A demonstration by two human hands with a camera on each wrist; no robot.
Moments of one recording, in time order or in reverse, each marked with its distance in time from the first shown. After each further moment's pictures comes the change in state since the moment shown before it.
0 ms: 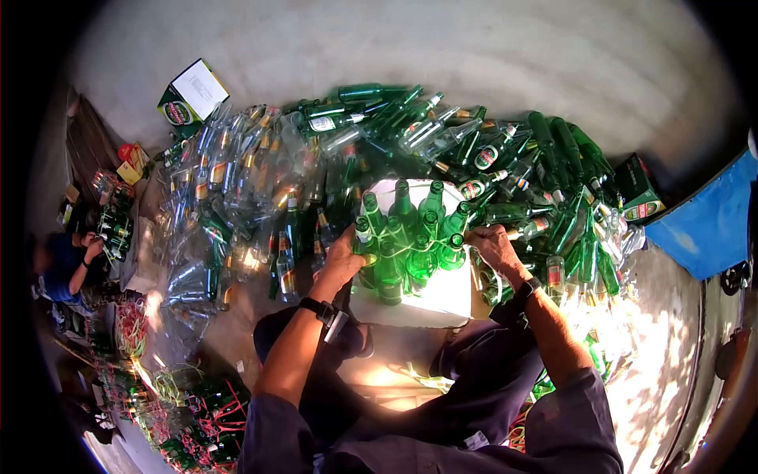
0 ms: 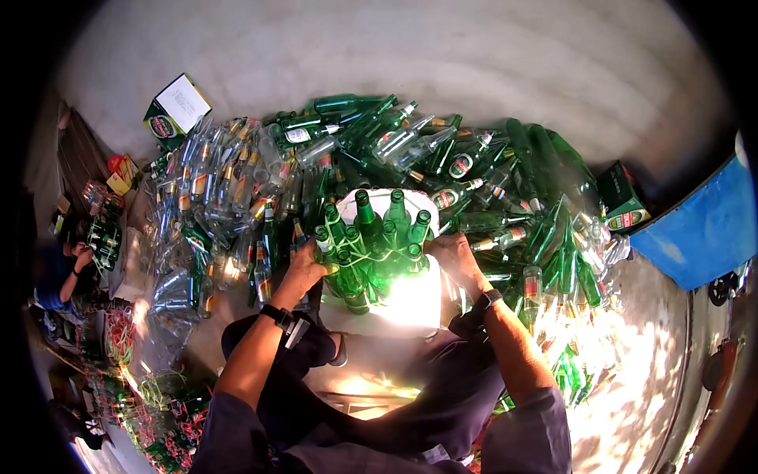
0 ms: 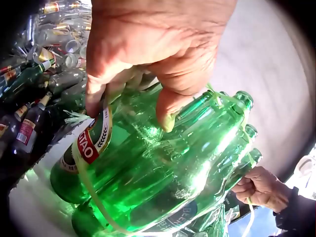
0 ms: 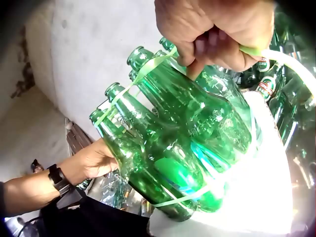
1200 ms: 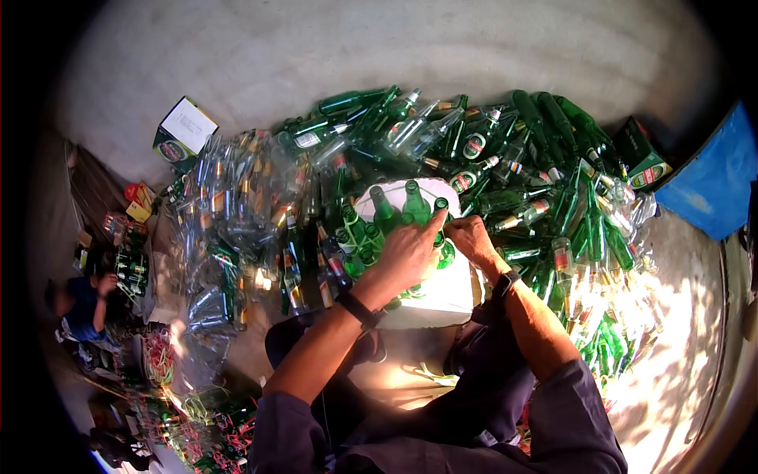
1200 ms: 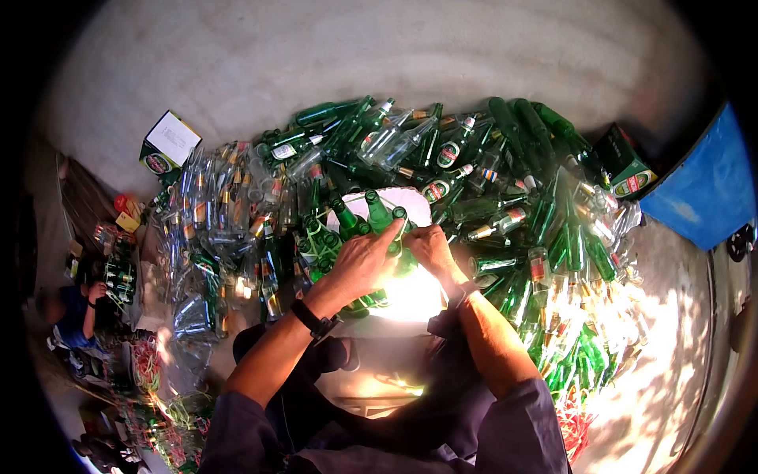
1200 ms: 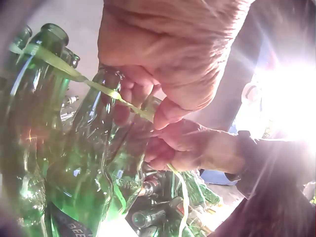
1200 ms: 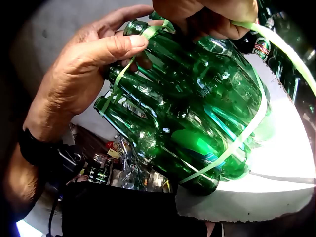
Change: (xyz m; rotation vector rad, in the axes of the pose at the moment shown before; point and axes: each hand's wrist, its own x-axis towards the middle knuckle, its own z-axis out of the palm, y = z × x) left_hand 0.016 0.137 0.125 0.837 -0.260 0.576; right_hand 0.017 0.015 0.021 0.156 0.141 -0.041
